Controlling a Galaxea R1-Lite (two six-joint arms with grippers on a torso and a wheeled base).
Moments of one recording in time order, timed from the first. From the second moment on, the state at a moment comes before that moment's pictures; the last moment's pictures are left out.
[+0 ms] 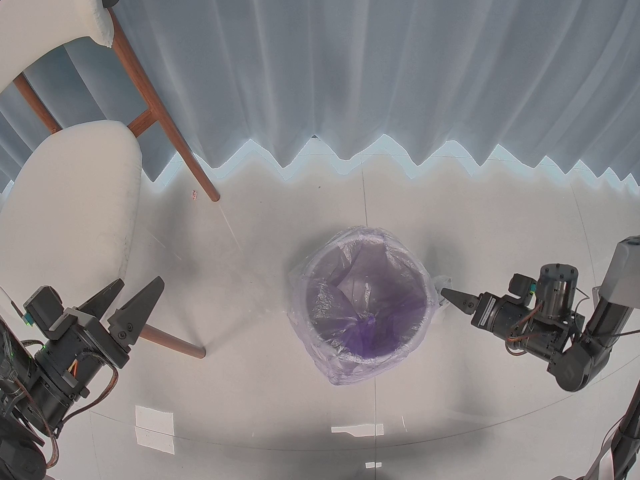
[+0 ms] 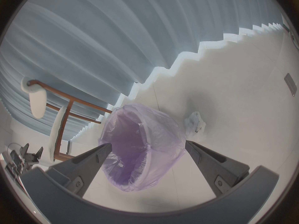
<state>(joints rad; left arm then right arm) -0.36 1.36 -0.02 -1.43 -0.02 -0.37 0.27 2.03 -0.41 -1.30 0.20 0.53</state>
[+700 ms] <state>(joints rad) -0.32 1.28 -0.02 -1.34 0.09 -0.38 0.30 2.11 -1.19 -0.39 0.14 0.15</state>
